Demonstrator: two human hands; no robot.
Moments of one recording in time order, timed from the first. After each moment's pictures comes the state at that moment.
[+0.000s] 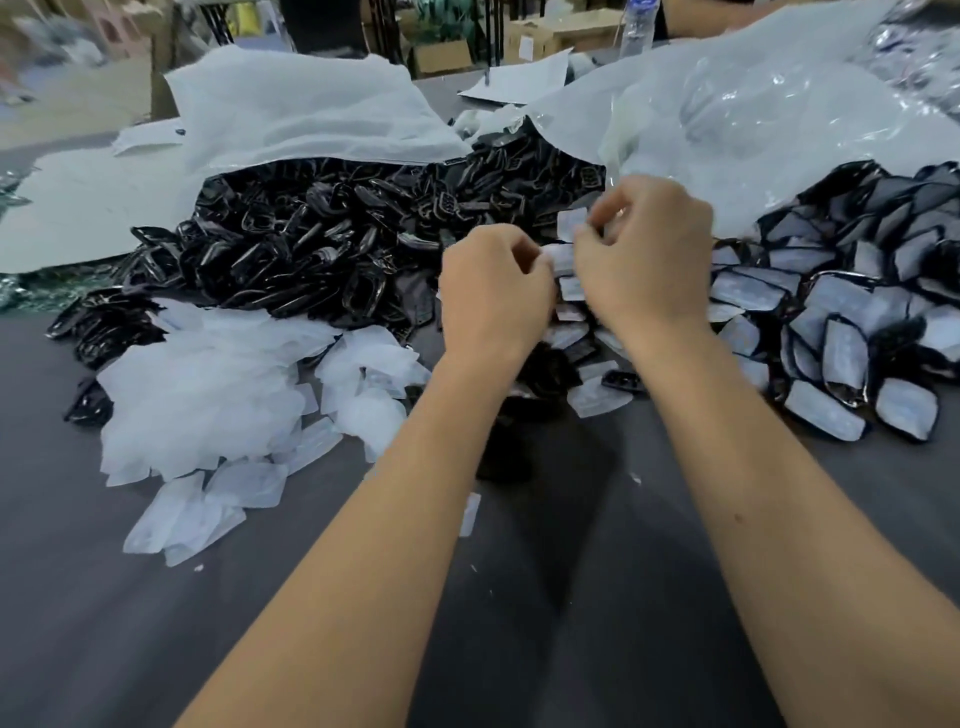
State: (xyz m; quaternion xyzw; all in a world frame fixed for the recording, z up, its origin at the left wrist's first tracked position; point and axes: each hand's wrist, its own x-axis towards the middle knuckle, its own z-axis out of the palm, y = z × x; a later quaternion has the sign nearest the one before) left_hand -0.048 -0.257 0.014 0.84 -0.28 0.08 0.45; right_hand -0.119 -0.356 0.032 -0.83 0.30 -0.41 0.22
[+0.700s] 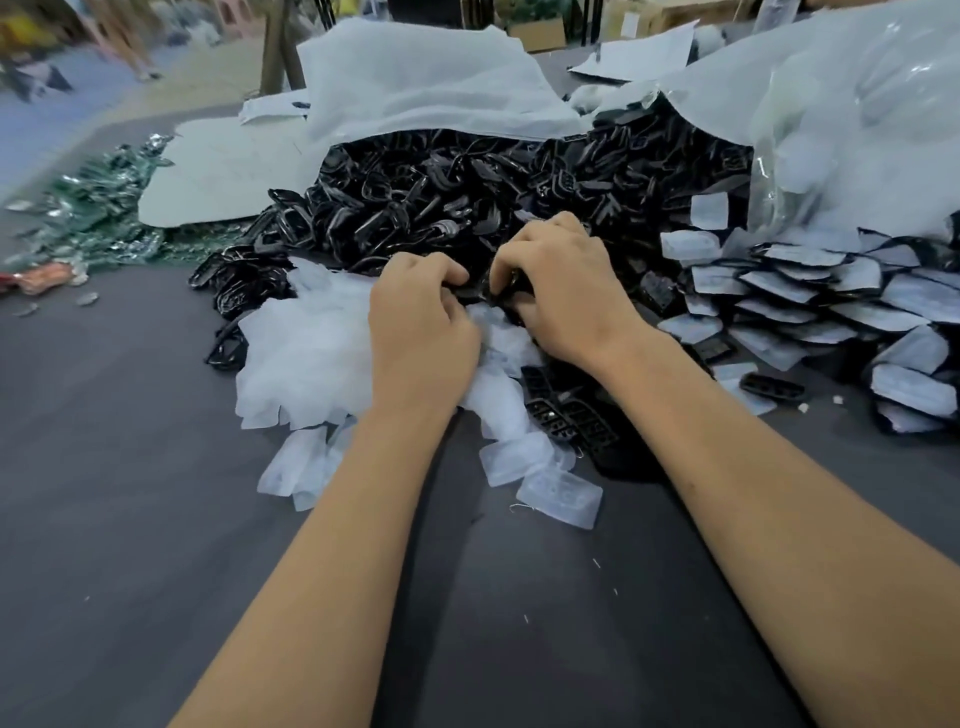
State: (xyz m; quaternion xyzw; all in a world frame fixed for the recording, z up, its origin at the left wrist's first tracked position) left_hand 0.001 -0.121 -0.018 0.87 -0.22 0.18 0.40; right_hand -0.032 -0.277 -0.010 -0.97 0.02 -0.20 0.15
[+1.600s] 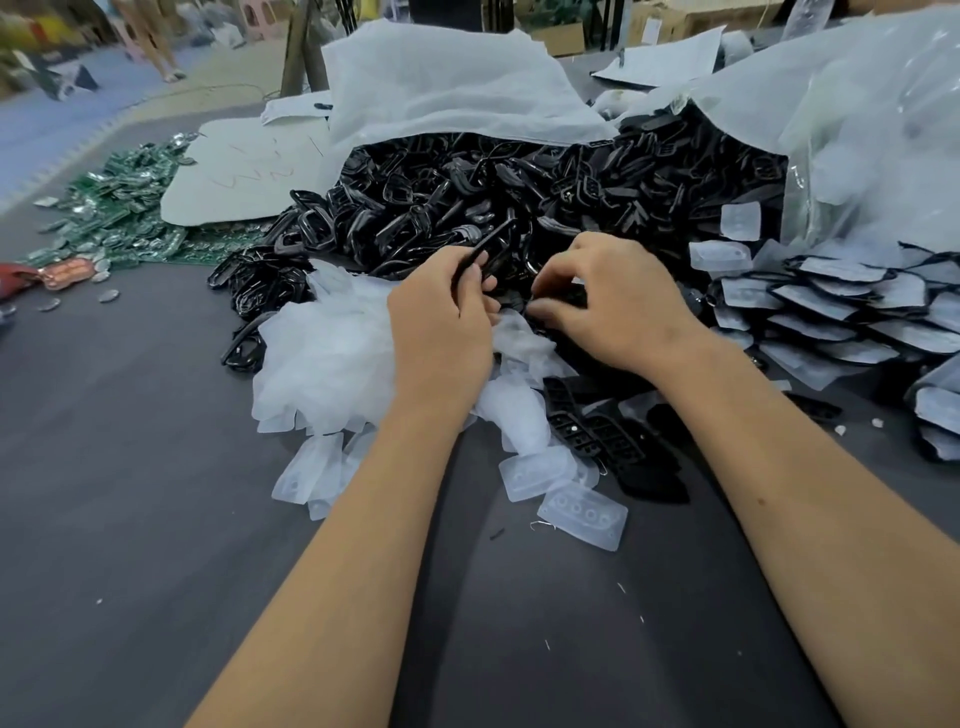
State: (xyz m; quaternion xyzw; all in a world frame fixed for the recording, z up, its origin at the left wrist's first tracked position) left_hand 0.009 -0.128 -0.022 0.79 -0.20 0.14 0.56; right_hand -0.037 -0.296 -0.010 -0.96 0.04 -0.18 0.19
